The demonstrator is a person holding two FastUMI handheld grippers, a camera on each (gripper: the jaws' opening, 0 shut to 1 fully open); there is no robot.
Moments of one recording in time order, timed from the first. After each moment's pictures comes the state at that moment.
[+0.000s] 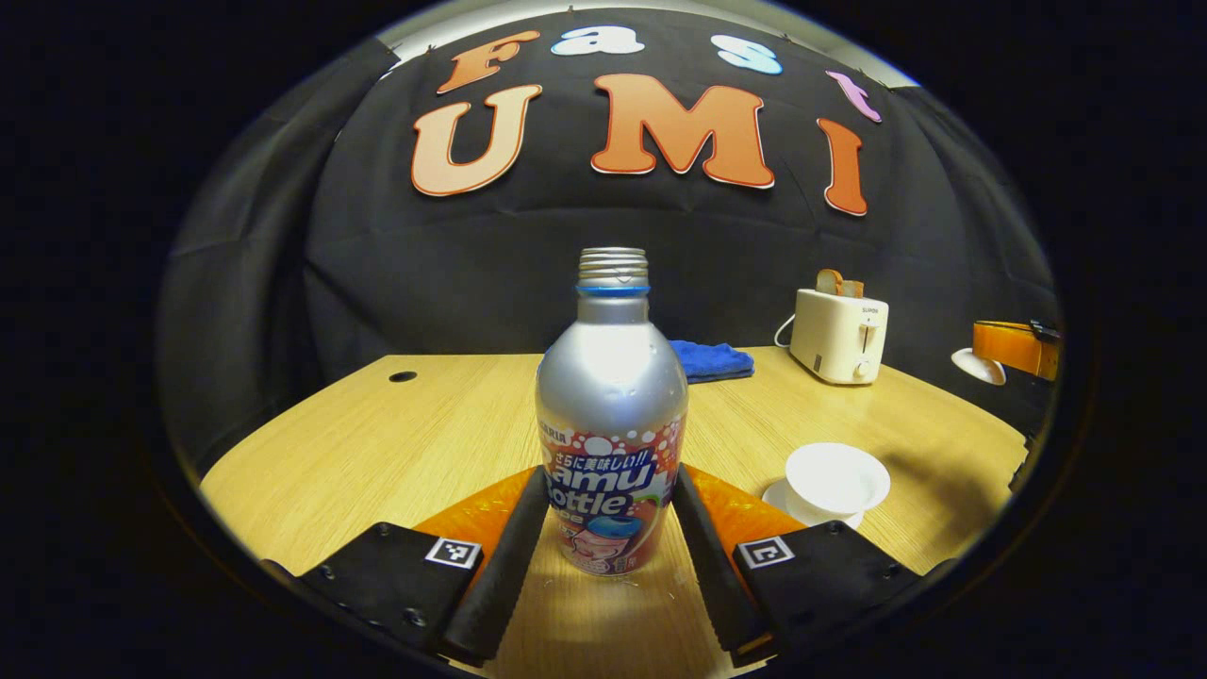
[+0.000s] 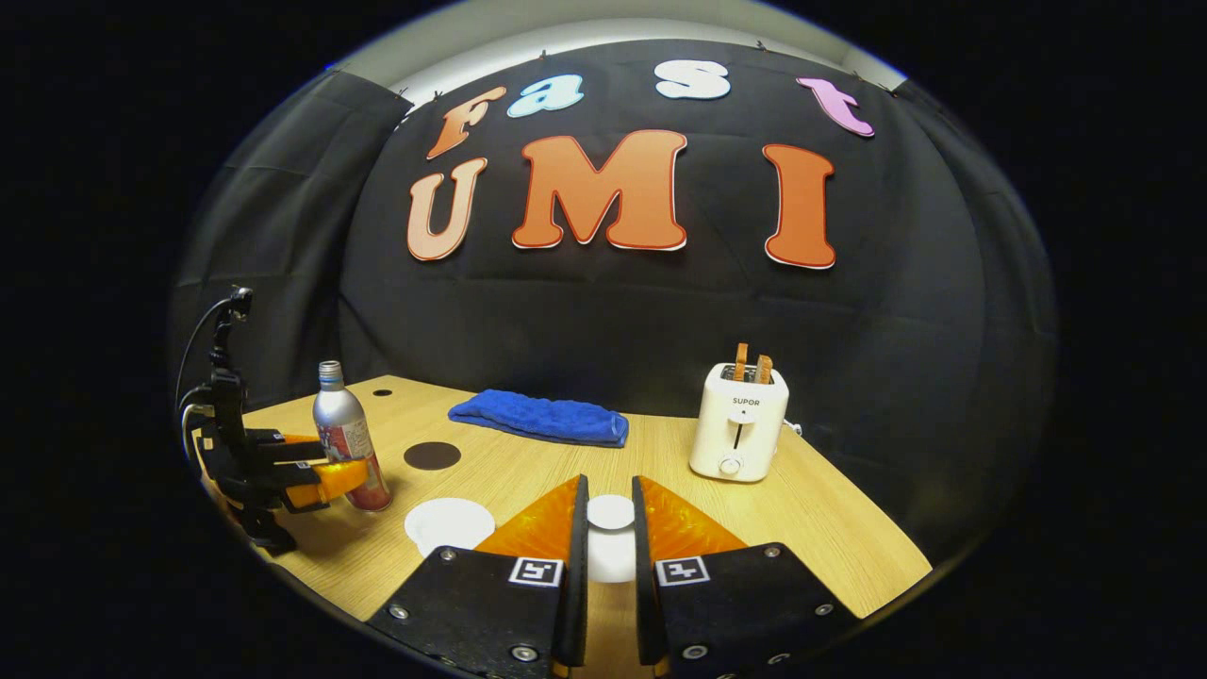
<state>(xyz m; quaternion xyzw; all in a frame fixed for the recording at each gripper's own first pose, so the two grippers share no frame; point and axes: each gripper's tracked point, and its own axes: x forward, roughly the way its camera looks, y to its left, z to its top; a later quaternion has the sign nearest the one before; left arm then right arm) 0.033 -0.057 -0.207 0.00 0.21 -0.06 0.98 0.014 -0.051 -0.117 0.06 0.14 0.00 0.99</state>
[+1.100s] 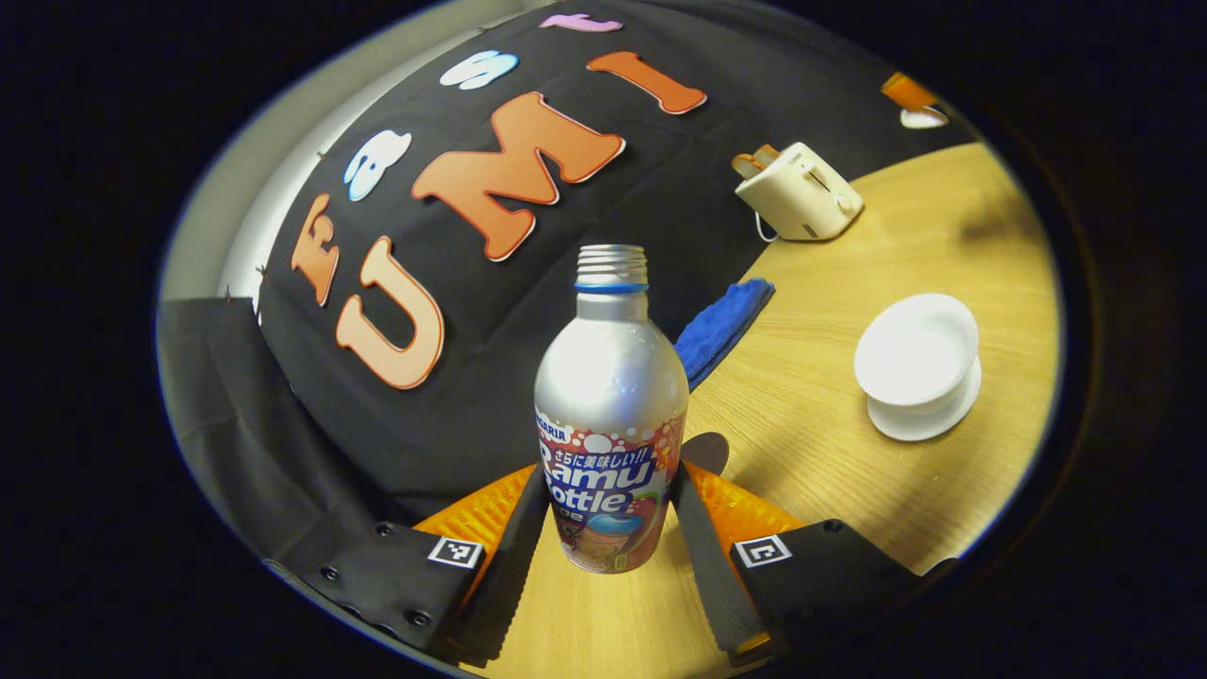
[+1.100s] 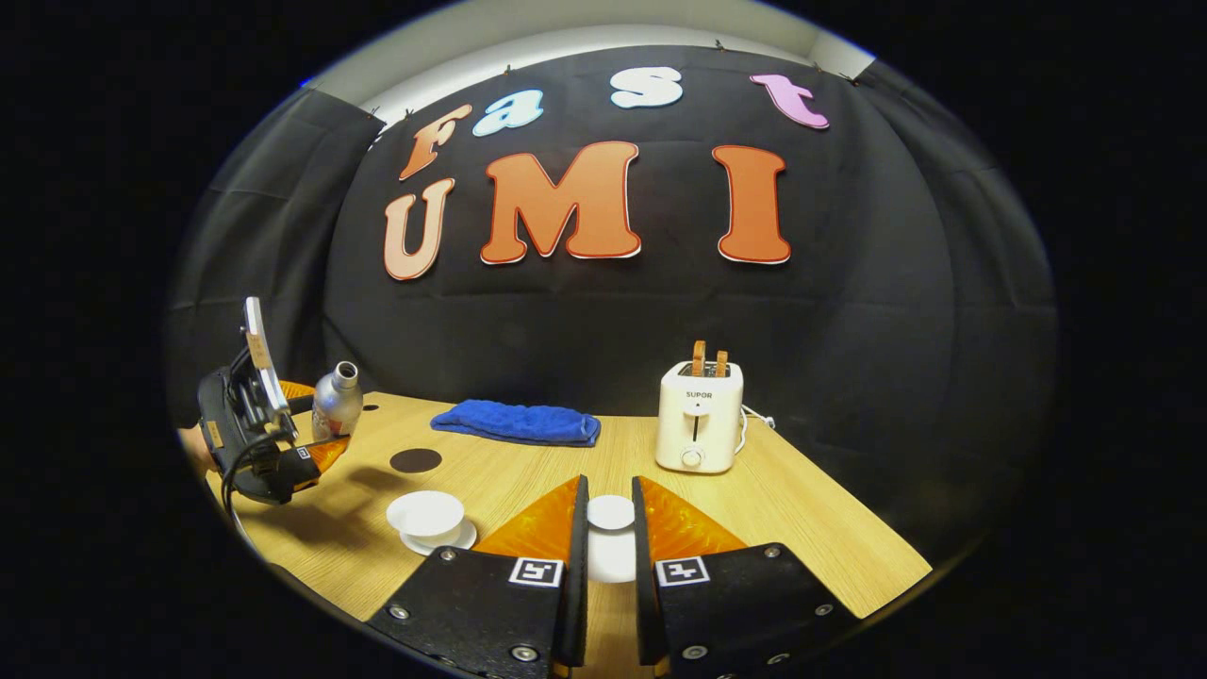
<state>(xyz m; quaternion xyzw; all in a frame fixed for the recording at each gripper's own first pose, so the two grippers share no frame) 0.058 -0.050 -0.168 0.42 0.13 -0.08 0.89 -0.017 -0.090 -0.120 0.09 0.13 -0.03 0.99</state>
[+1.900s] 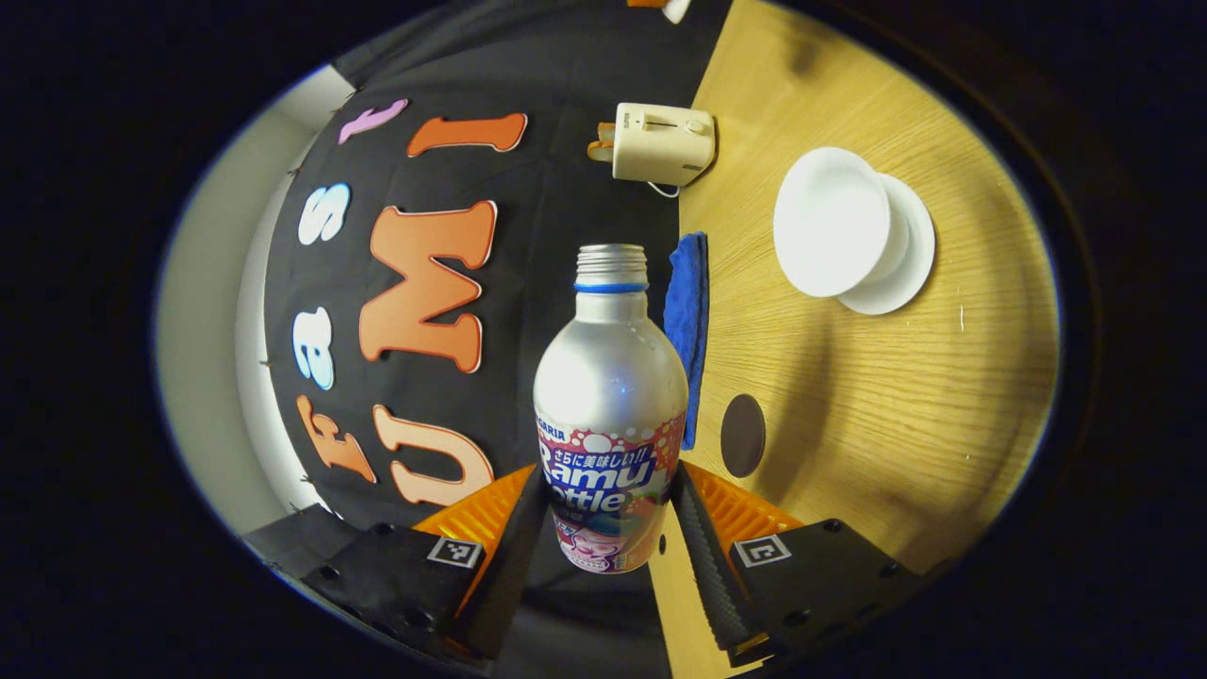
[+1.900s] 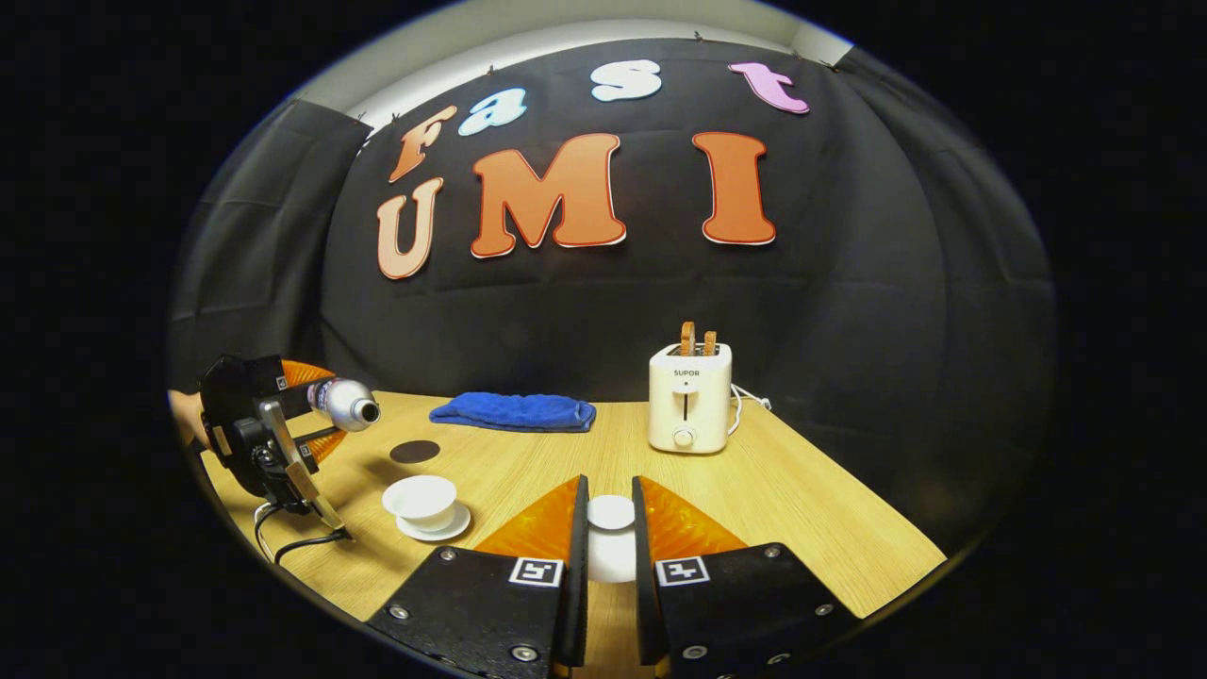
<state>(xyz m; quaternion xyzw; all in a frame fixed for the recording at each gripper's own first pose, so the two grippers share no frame) 0.050 -0.069 -0.154 0.67 0.05 -0.11 0.73 -0.031 -0.097 -0.140 0.10 0.15 -0.03 0.98</state>
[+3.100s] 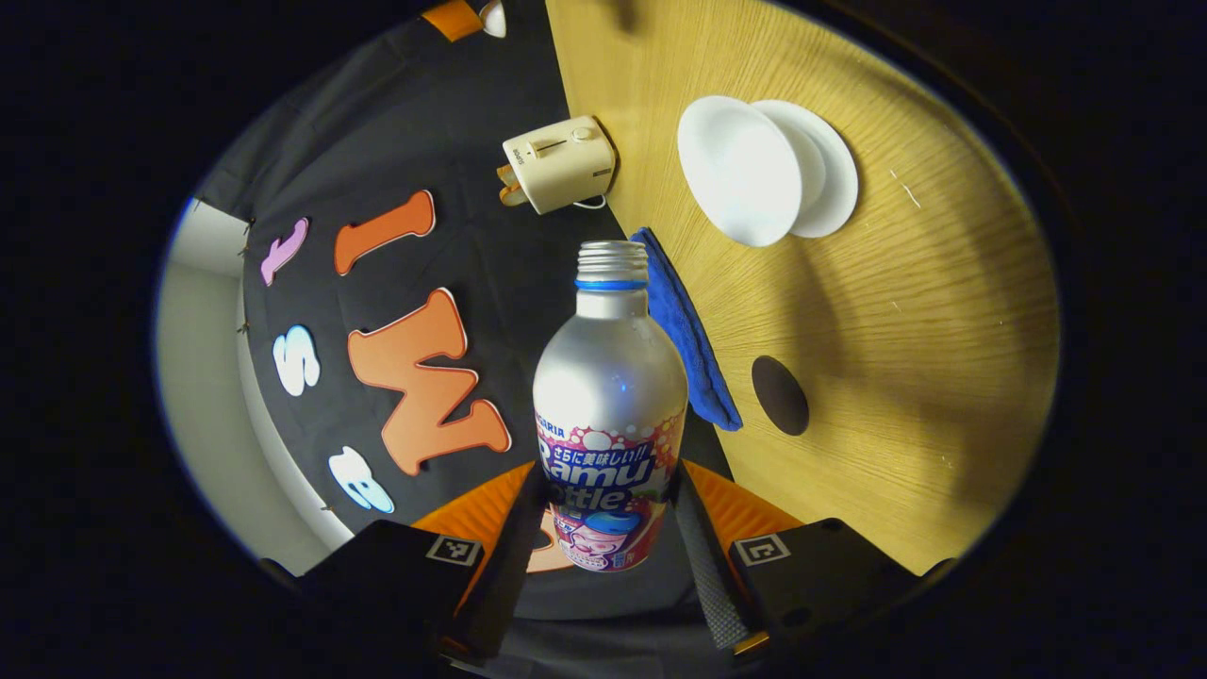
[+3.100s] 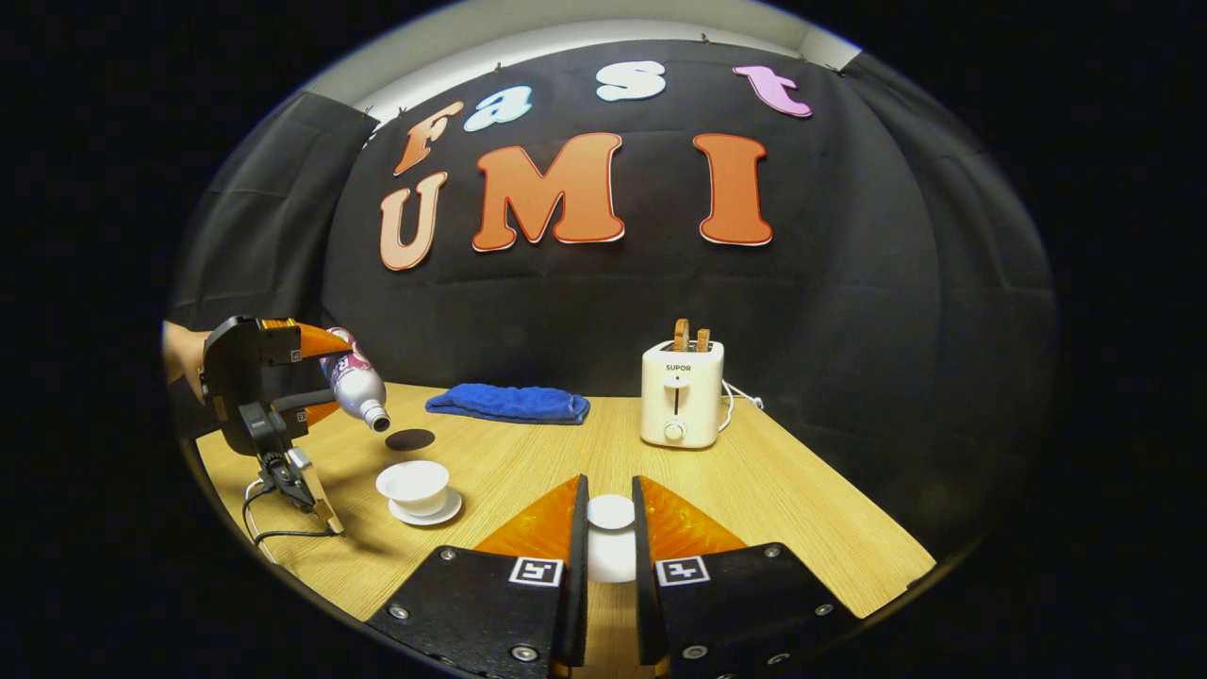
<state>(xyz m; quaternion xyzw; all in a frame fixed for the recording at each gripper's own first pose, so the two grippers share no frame) 0.063 -0.084 -0.129 0.82 -0.02 -0.14 0.56 -0.038 -0.104 -0.145 0.09 0.15 -0.03 0.98</state>
